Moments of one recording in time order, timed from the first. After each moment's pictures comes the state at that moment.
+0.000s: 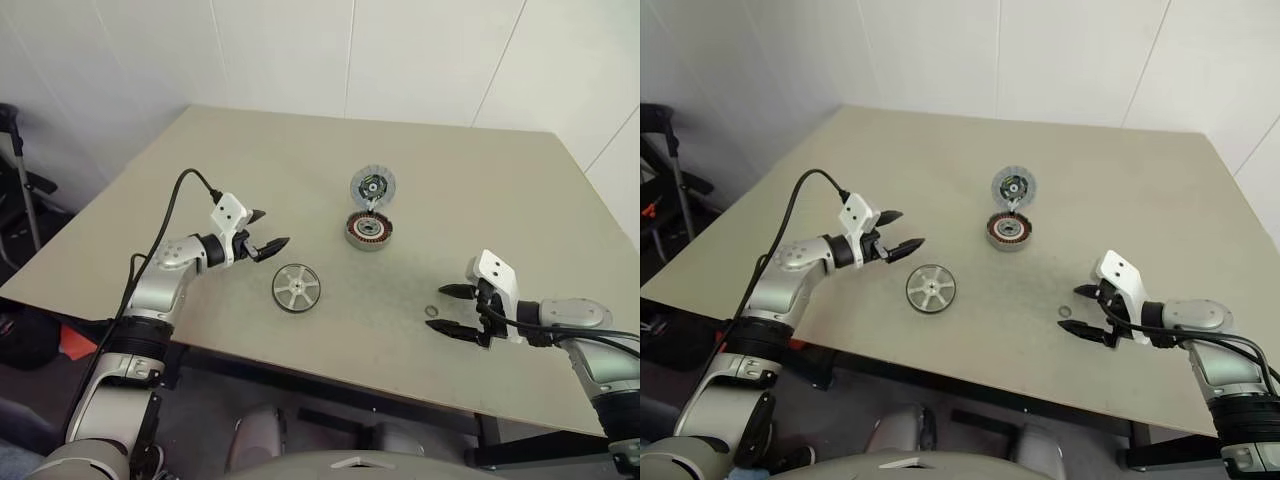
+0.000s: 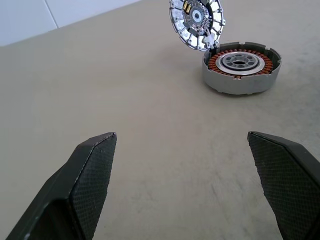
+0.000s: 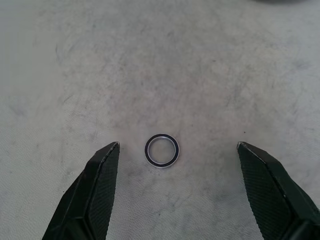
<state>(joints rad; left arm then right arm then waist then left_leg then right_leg) -0.49 0.42 -0.05 0.31 -0.19 0.18 -0.84 -0.06 -0.80 -0.05 0.11 0.23 0.26 1.15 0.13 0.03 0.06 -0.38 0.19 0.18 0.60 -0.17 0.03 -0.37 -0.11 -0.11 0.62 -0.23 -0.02</state>
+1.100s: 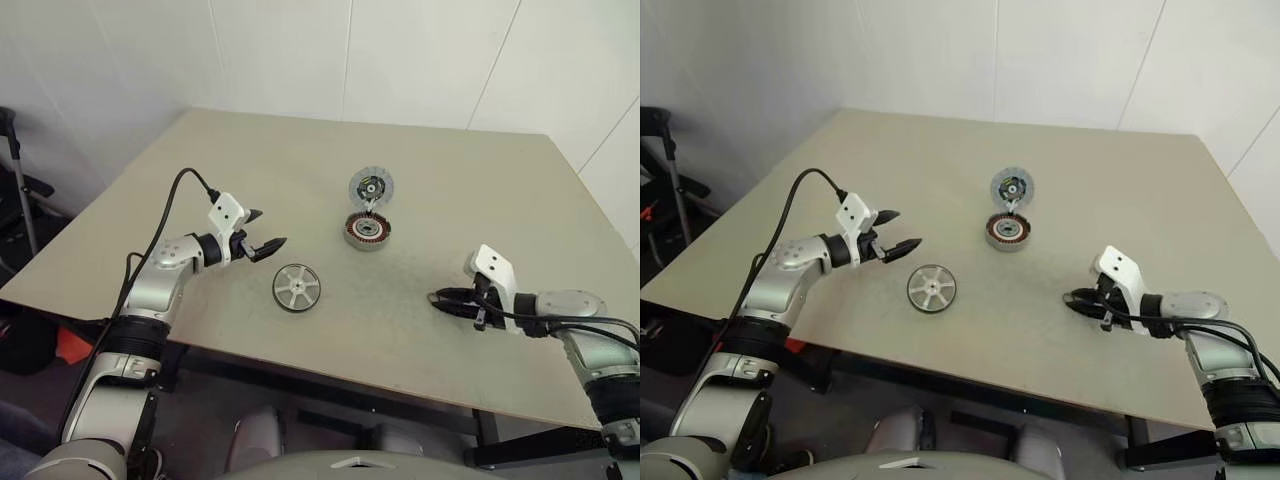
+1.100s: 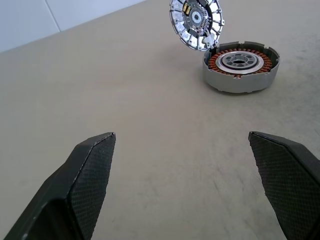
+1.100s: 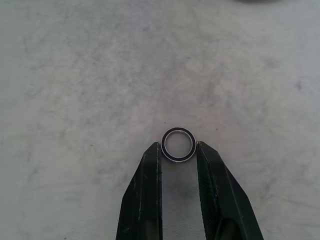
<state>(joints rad) -0.49 0.43 -0.05 0.31 -0.18 0.17 -0.83 -0.18 -0.78 -0.01 0.28 0.17 0.16 1.10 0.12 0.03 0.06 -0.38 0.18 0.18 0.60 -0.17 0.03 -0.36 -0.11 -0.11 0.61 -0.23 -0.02</state>
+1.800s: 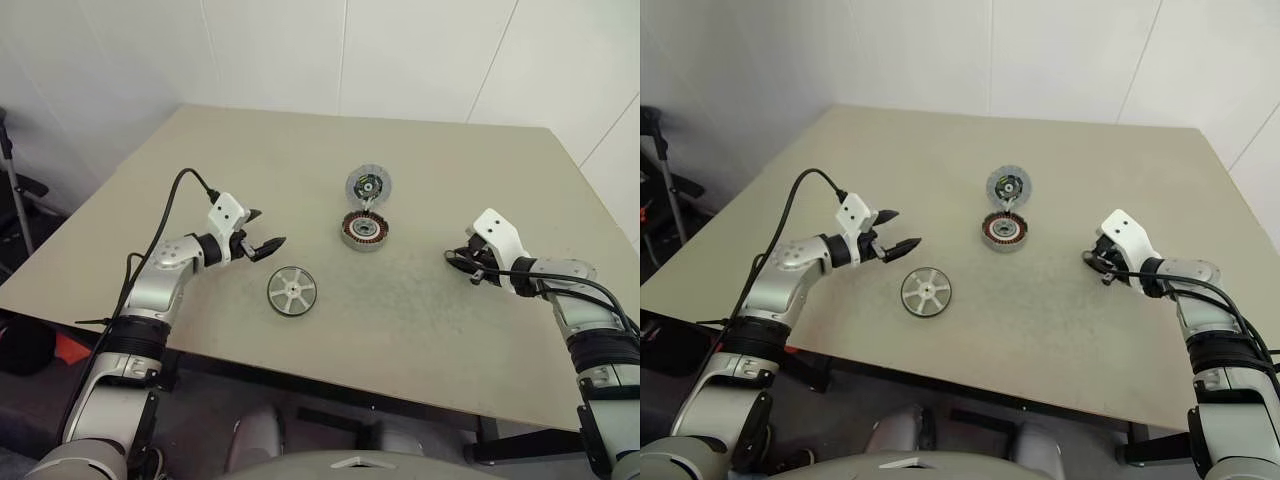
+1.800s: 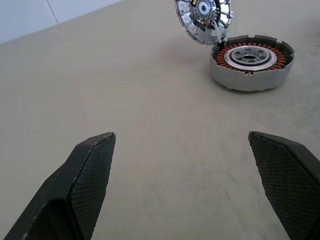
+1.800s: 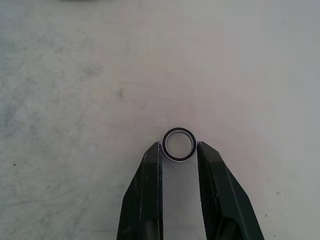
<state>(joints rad) -0.49 0.43 -0.05 0.31 -0.18 0.17 -0.82 -0.42 -0.75 0.00 0.57 0.04 0.10 0.90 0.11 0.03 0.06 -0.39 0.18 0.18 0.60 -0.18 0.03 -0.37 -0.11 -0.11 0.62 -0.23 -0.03</state>
